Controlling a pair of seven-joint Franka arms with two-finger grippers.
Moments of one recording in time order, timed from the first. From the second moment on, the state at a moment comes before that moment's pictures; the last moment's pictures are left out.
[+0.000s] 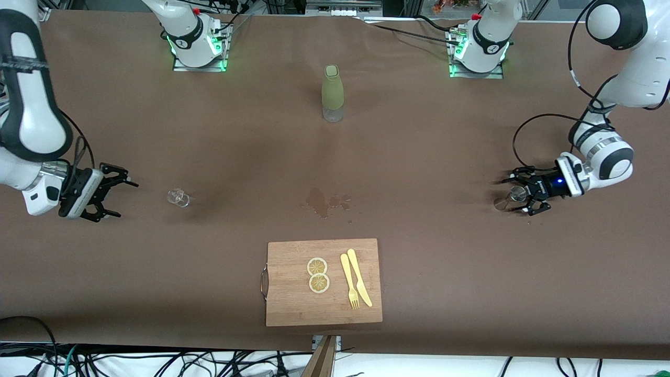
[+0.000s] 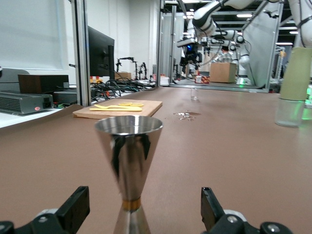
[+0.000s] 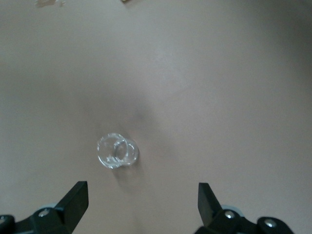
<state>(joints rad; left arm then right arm) 0.47 0.86 0.07 -1.82 -1.28 1.55 2.69 -0.21 0.37 0.05 -1.85 0.40 2.14 -1.38</state>
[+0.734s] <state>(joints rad) 0.47 0.72 0.14 -1.63 -1.00 1.49 2.26 0.02 0.29 0.05 -1.85 -0.04 2.13 -0.13</state>
